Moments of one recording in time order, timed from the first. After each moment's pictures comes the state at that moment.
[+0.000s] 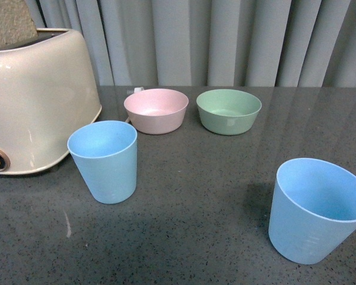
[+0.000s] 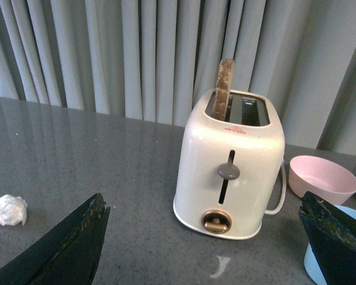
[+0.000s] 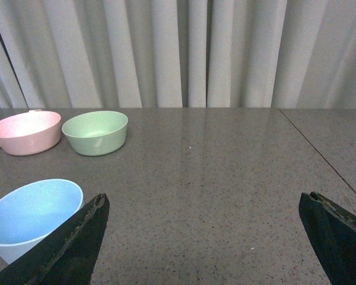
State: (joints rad) left arm -0.01 0.19 0.20 0.01 -0.18 -0.10; right arm 0.00 0.00 0.01 0.00 0.00 0.01
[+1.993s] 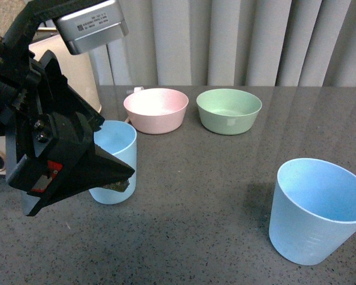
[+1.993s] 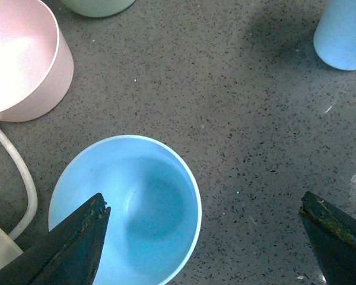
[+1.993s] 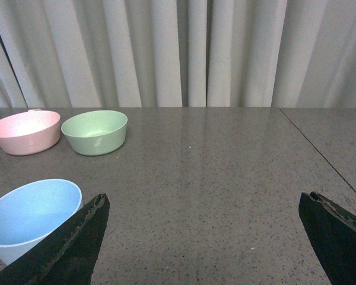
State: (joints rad) left arm -0.26 1.53 1.01 -0.38 0.43 0.68; right arm 0.00 0.00 0.01 0.00 0.00 0.01
